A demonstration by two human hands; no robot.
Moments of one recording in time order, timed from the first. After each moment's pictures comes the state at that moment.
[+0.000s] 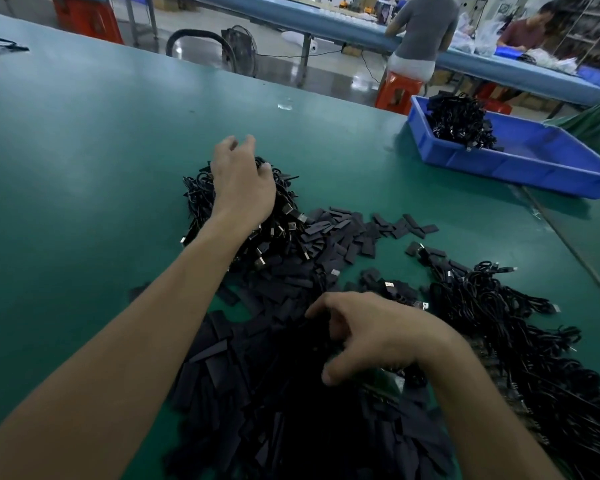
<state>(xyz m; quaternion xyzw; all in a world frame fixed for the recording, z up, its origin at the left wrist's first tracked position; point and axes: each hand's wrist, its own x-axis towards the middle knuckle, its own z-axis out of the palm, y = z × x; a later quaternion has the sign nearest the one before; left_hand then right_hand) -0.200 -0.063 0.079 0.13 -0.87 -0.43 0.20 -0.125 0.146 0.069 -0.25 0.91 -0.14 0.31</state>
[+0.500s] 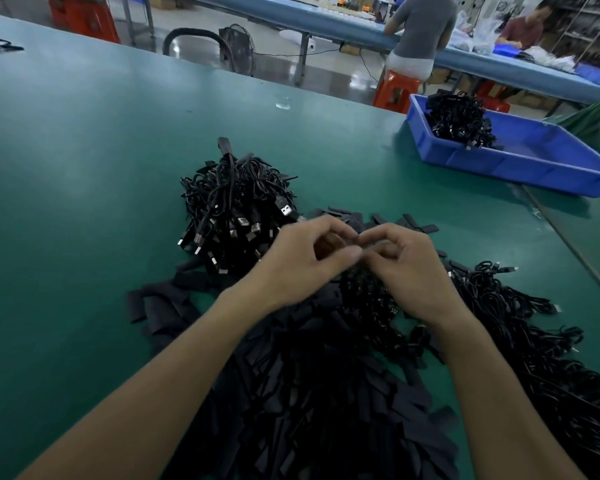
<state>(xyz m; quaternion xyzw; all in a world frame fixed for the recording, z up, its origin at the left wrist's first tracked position) -0.151 -0.015 0.036 -0.17 -0.81 -0.55 0.10 -0.159 0.168 0.062 -0.17 0.86 -0.48 -0.01</state>
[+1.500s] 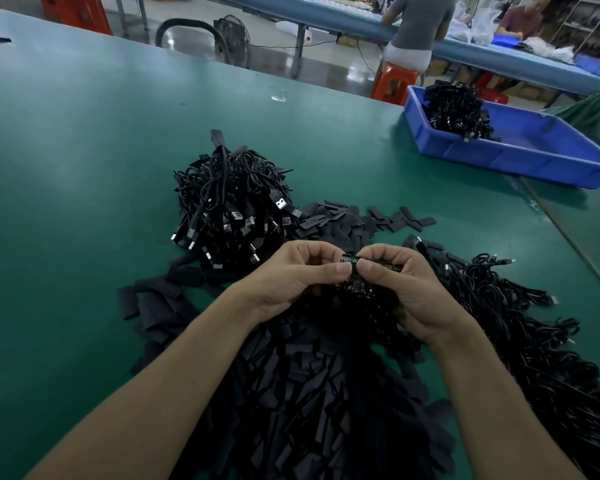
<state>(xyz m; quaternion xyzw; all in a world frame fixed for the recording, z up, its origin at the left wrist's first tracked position) -0.147 -0.014 0.013 -0.12 -0.56 -0.79 -0.20 -0.147 0.180 0.043 -0.09 0.65 -0.74 0.18</state>
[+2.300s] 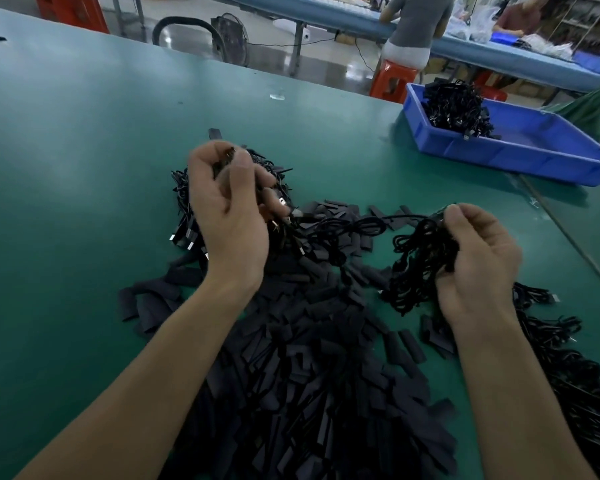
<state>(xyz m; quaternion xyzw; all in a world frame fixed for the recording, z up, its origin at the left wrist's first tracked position) -0.145 -0.029 0.064 -0.04 -0.49 -0.80 0.35 -0.158 0.195 0.070 0.09 0.61 -0.76 -0.21</state>
